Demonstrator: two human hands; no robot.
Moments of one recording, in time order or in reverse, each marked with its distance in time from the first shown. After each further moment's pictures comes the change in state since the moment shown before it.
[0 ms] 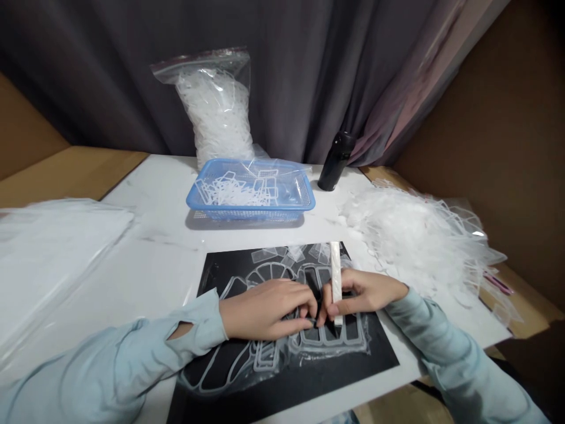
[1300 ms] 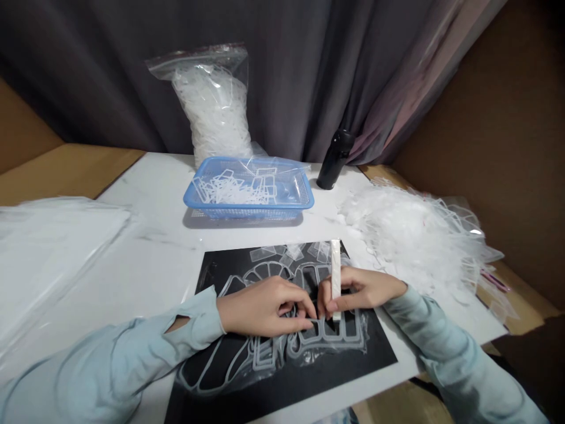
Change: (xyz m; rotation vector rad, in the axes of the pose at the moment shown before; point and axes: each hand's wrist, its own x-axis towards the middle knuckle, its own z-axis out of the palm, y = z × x) left_hand 0.001 -0.001 -0.001 -0.236 0.015 -0.102; right_hand -0.001 0.002 -0.001 0.018 0.019 0.043
